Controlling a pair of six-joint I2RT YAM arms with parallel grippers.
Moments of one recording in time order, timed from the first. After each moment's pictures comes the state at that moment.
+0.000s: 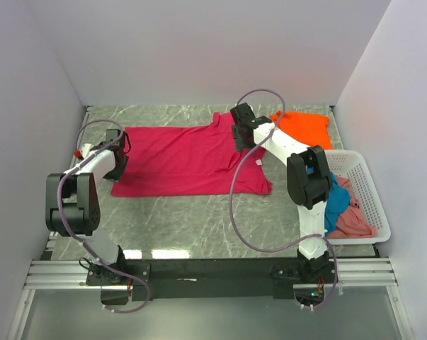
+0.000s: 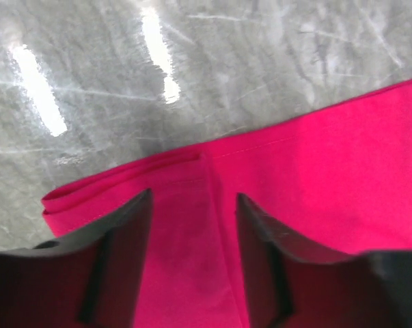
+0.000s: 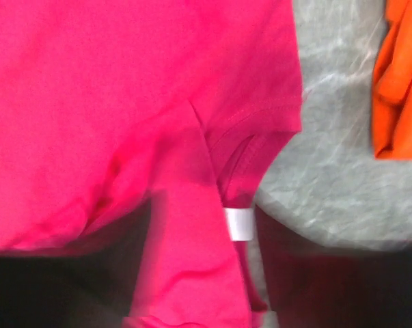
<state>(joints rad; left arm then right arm) 0.02 1.67 1.03 -0.50 -0.50 -1.27 0.44 2.09 1.70 -0.65 0.35 0.18</state>
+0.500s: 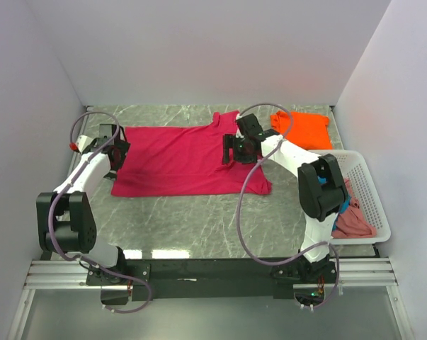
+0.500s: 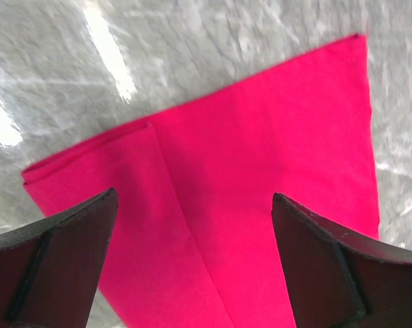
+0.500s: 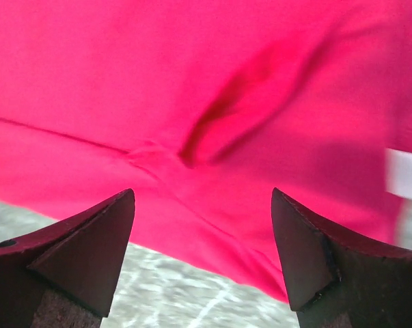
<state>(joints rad) 0.01 1.50 1.06 -0.52 -0.42 -1.21 0.44 1.88 1.40 -0.50 -0.07 0.37</state>
